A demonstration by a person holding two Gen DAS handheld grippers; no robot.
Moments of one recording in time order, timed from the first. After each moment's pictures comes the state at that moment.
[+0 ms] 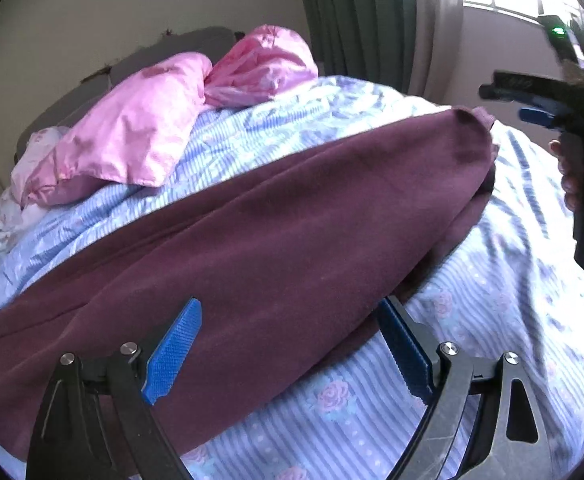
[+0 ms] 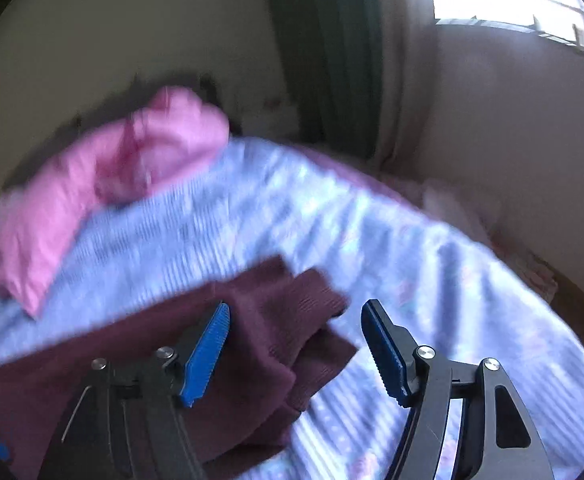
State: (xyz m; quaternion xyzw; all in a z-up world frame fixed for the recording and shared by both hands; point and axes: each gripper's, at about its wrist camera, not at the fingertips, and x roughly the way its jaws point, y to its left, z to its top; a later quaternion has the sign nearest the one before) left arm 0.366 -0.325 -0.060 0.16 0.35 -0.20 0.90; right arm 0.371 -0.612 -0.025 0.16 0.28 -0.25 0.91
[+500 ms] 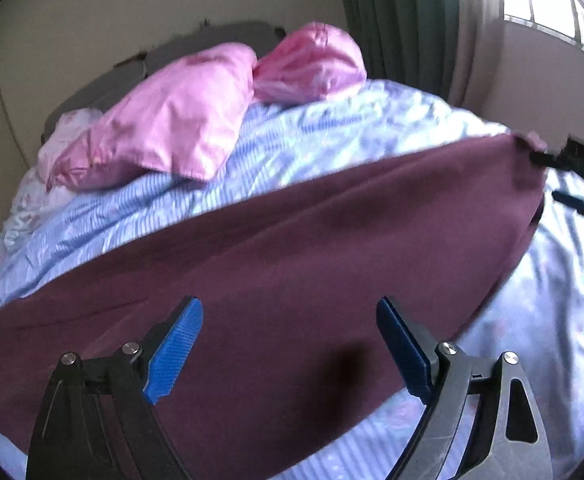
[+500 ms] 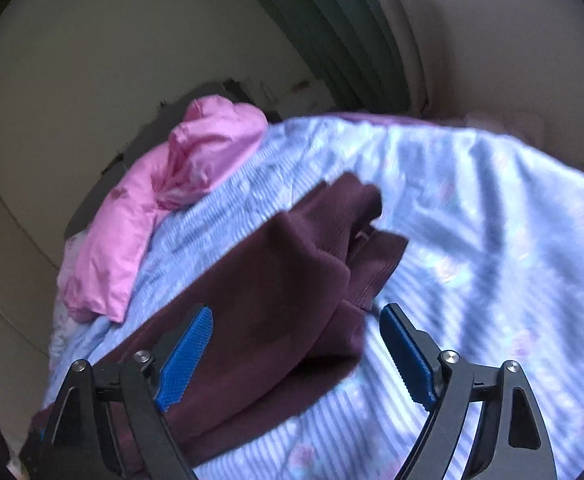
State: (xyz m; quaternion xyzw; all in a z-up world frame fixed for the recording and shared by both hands) left arm 0.408 -0.298 -0.059 0.15 0.37 -0.14 0.91; right arm 0.347 -0.607 -0.066 0.32 0.28 -0.13 0.90
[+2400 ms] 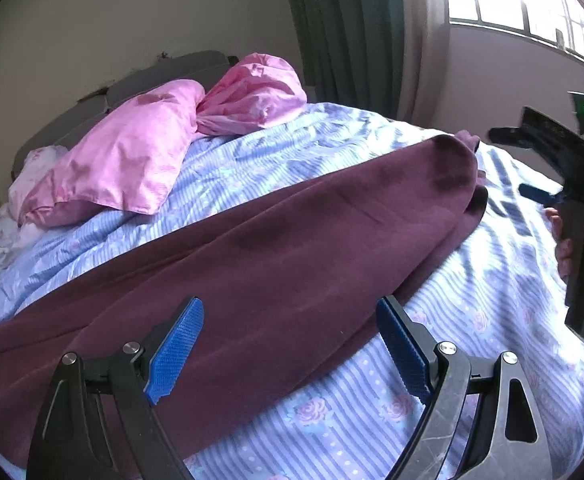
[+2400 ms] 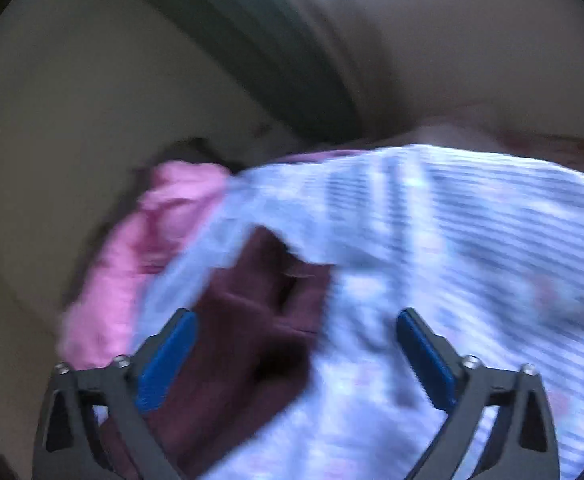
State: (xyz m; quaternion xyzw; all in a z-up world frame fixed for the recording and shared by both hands) left arm 0.358 -0.333 -0.049 0.16 0.32 -0.22 0.91; right arm 0.282 -0.637 -0.070 0.38 0.19 -0.18 0.89
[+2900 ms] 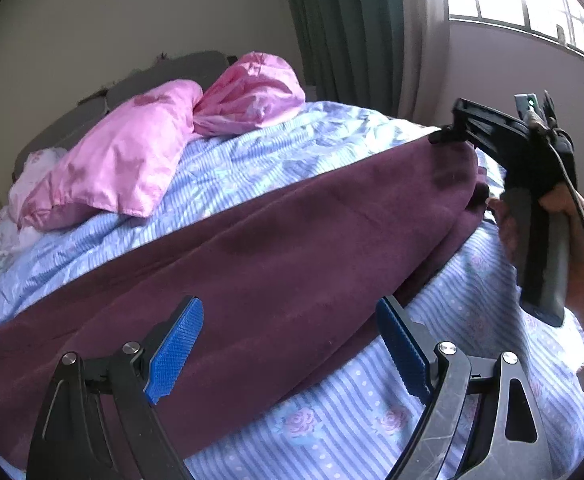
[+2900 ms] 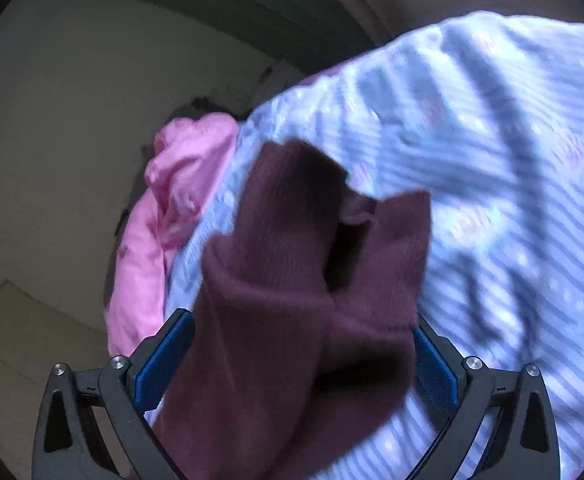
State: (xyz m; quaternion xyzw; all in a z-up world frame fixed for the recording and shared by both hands) left arm 0.362 -0.346 -0.055 0.16 0.32 -0.22 0.91; right arm 0.359 -0.643 -0.115 0.49 0.24 -0.11 0.83
